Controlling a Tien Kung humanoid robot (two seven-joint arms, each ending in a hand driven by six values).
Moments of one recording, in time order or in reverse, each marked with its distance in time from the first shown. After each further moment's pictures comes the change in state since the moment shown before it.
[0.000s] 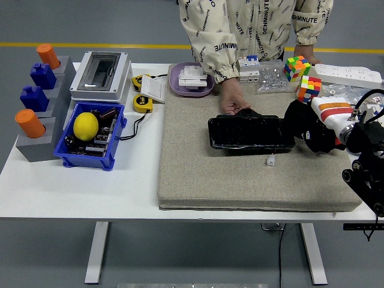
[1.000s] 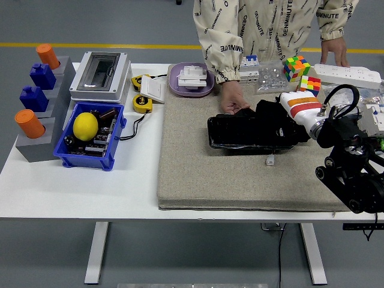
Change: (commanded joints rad) left arm -0.006 0.000 0.003 0.000 -0.002 -0.001 0.000; right arm 0.055 0.112 -0.063 0.018 0.005 0.002 -0.001
